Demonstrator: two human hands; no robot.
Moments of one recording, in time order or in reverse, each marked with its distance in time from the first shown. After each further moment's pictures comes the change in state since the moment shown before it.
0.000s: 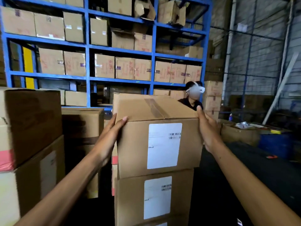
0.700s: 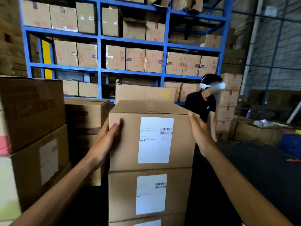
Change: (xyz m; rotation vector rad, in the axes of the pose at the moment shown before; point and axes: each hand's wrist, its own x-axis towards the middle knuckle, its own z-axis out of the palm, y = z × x) left_hand -0.011 -0.030 0.033 0.105 0.188 0.027; right_hand 0.034 0.059 -0.001 -0.015 -0.191 0.055
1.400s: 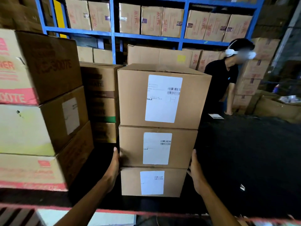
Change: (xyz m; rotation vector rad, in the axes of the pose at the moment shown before) left_hand -0.139 -0.150 -0.011 -0.025 0.189 -0.718; right_hand -0.155 0.174 0.000 0.082 -0.123 0.572
